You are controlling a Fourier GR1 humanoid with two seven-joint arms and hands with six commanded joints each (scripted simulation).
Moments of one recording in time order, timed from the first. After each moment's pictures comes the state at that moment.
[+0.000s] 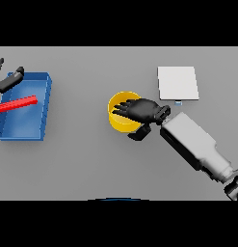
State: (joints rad) left arm -0.49 0.54 0.03 -1.15 -0.17 -0.14 0.44; right arm -0.72 -0.31 0.68 -1.07 0.88 0.43 -0.21
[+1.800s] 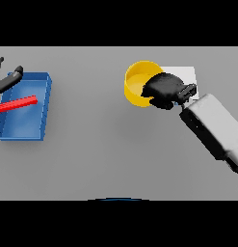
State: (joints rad) left arm -0.48 0.54 0.05 -1.18 -0.14 -0.16 0.43; right arm -0.77 -0.48 0.55 -1.27 0.77 0.57 -0.07
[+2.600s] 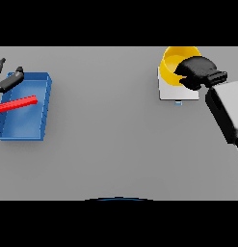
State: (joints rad) left arm -0.47 0.53 0.04 -1.25 -0.13 -0.15 0.53; right arm -0.88 -0.52 0.45 -0.78 0.81 0.29 -0.17
